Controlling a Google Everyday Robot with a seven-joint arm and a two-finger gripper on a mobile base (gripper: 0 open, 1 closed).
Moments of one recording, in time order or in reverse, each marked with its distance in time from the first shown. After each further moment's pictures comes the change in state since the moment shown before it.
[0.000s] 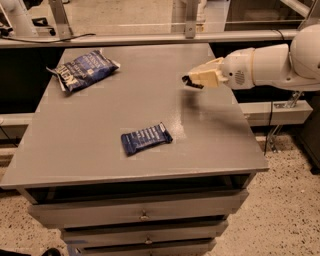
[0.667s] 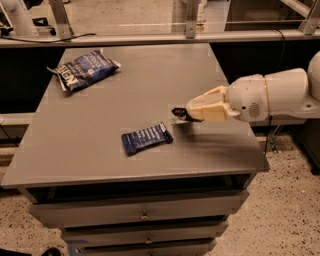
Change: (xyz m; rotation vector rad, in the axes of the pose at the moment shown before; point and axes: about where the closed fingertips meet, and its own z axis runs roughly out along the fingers) arm 0.026 0.113 -0.034 -0.234 0.013 -0.044
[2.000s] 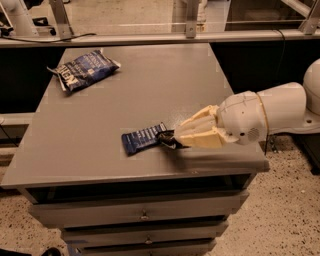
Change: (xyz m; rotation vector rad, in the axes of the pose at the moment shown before) arm 0.002 0.085 0.009 -0.169 0.012 -0.153
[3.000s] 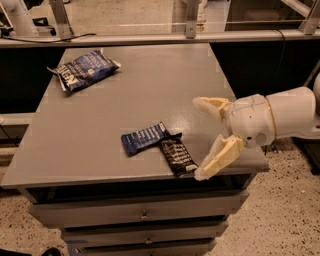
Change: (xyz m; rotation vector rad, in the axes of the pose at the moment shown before) arm 0.013 -0.004 -0.012 0.056 0.020 -0.017
